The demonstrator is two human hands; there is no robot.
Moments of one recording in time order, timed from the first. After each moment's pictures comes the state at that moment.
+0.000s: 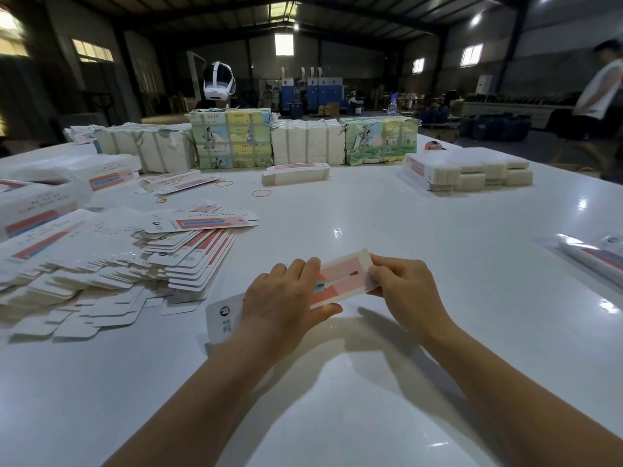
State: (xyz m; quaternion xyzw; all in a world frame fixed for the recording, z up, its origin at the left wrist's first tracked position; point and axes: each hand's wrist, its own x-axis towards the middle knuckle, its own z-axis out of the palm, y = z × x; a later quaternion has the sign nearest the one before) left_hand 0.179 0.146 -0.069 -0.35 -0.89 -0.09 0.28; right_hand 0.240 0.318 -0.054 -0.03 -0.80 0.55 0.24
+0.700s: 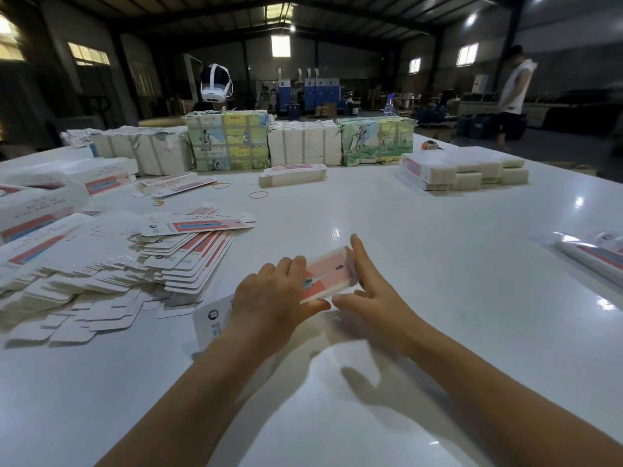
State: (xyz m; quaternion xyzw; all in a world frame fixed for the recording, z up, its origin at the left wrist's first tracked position) left_hand 0.173 0.143 -0.065 -0.30 -0.92 -0.03 0.26; right_hand 0.236 0.304 -0.068 0.05 -0.80 0.59 0.09
